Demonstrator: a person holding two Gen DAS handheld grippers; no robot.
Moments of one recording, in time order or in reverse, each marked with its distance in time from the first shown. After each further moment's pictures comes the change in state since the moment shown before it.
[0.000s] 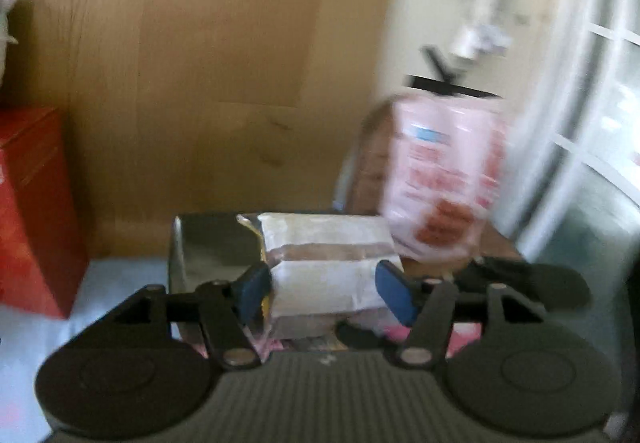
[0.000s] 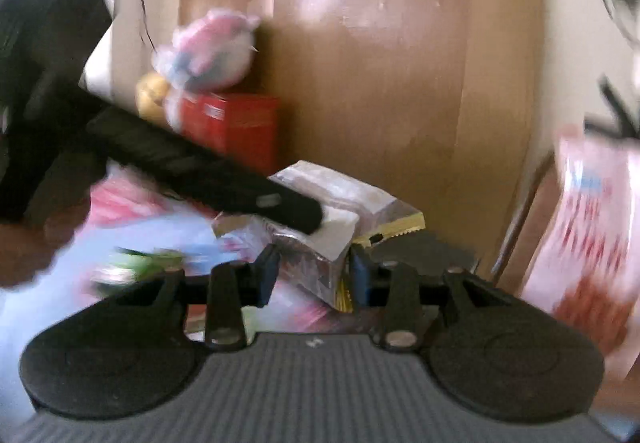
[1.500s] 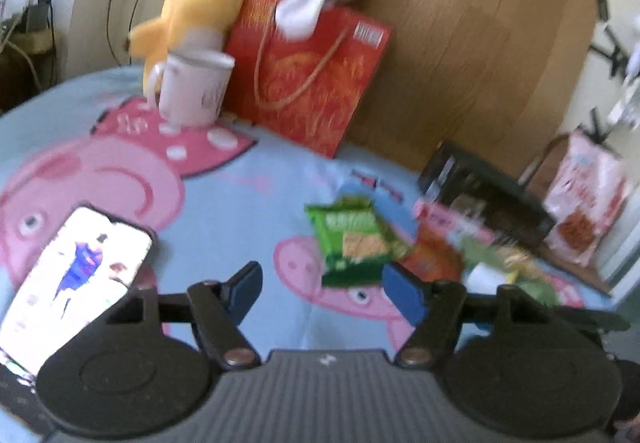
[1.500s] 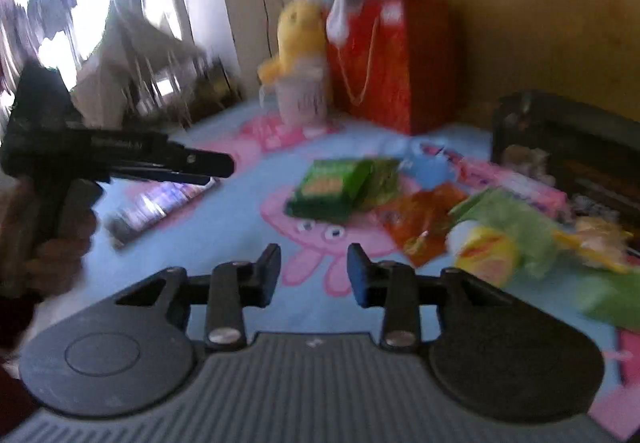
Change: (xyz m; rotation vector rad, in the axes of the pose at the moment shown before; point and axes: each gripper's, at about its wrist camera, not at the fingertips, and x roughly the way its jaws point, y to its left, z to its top) left arm -0.170 0.107 -0.203 -0.410 -0.116 0.379; right arm -0.024 0.114 -0.014 0.141 0.155 0.474
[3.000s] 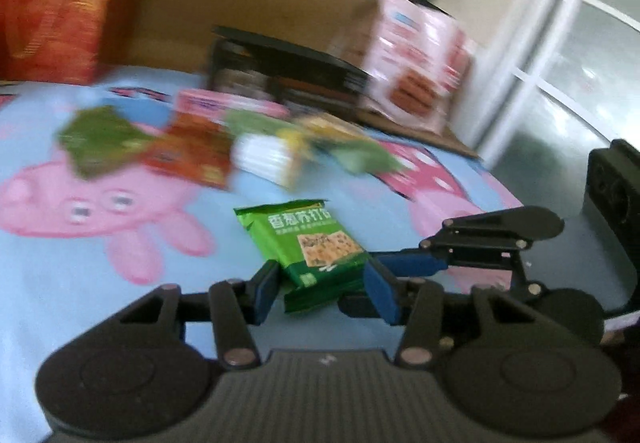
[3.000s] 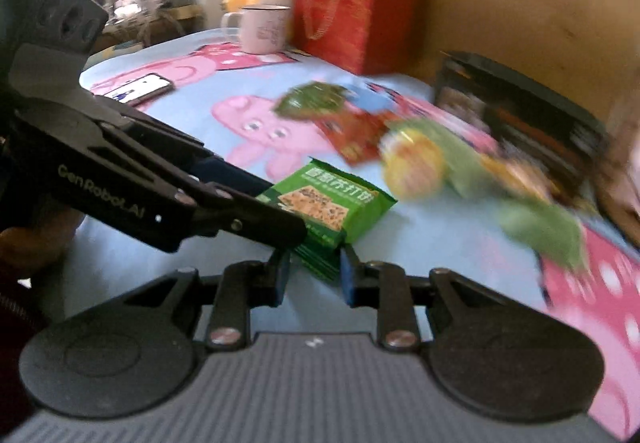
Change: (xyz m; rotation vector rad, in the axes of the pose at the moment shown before) left arm 0.027 -0.109 -0.059 0.334 0.251 -0.499; right arm -0.063 0.003 -0.091 -0.017 0.120 -0.221
